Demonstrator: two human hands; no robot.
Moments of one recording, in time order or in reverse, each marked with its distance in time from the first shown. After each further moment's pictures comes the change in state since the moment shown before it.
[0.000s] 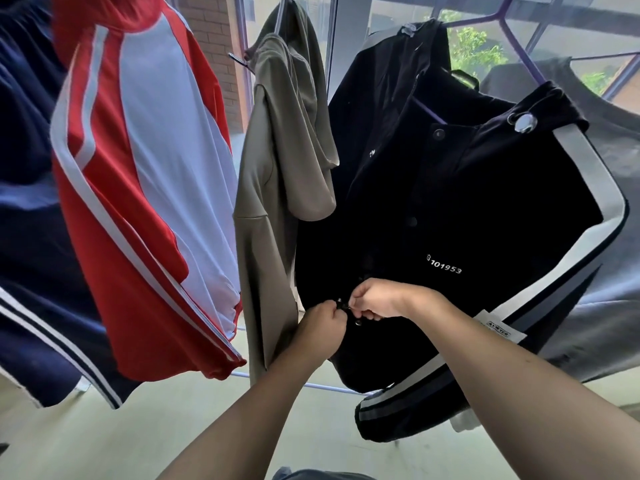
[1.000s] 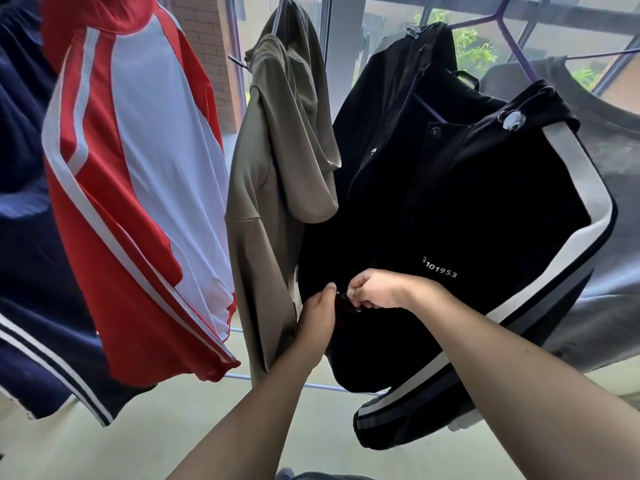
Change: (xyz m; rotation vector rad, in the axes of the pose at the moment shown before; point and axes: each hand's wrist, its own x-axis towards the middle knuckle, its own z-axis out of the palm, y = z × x) left_hand 0.018 -0.001 0.005 -0.535 0.034 -0.123; right_hand -0.004 -0.011 -0.012 0.031 0.046 -0.066
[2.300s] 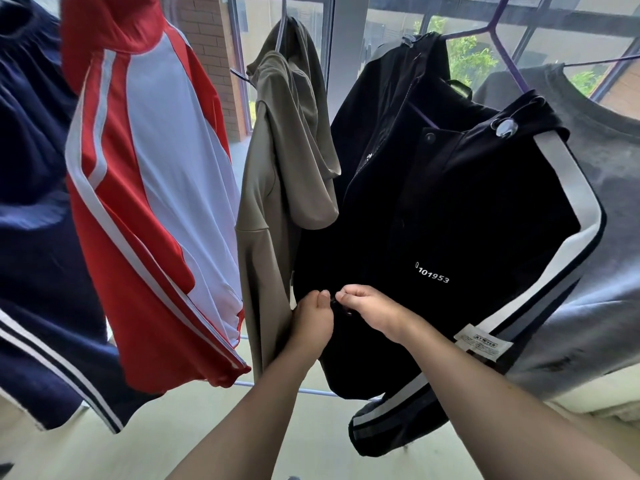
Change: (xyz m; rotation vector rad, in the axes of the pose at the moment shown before) left_hand 0.000 0.007 -0.022 0.335 0.156 0.152; right_hand 0.004 0.011 0.048 0.501 0.148 -0.163
